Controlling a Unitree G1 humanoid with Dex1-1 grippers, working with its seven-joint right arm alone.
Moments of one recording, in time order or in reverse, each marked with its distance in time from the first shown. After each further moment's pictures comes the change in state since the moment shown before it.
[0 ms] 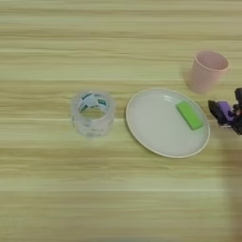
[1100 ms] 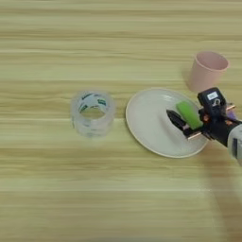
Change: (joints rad) arm 0.078 -0.002 0.184 -0.309 0.028 0.177 0.123
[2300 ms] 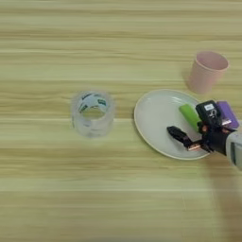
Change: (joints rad) arm -0.046 -0.001 0.005 0.148 0.021 0.145 0.042
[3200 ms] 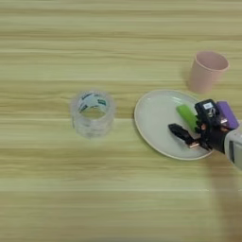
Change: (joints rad) arm -0.018 0.002 0.010 0.046 -0.005 -0.049 0.005
